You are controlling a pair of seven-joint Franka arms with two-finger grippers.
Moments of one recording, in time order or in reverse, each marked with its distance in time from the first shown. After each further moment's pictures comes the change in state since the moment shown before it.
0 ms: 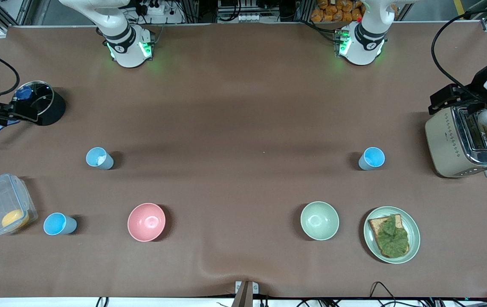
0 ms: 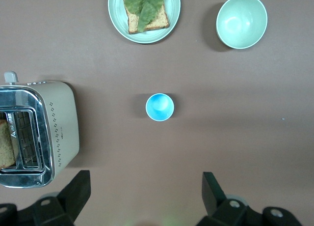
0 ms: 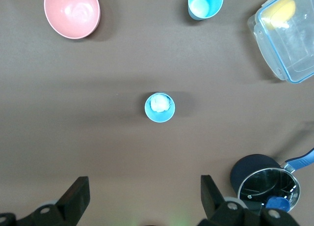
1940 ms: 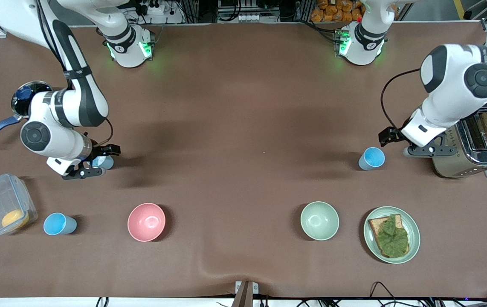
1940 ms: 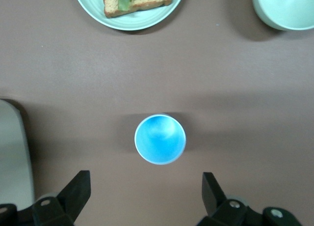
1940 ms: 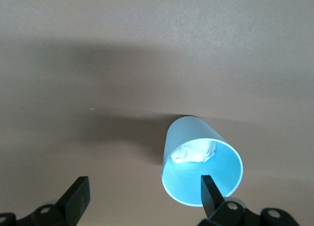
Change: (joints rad) left arm 0.045 0.013 -0.054 -0.649 0.034 0.729 0.000; right arm 0.121 0.207 -0.009 -0.542 -0.050 0.686 -0.005
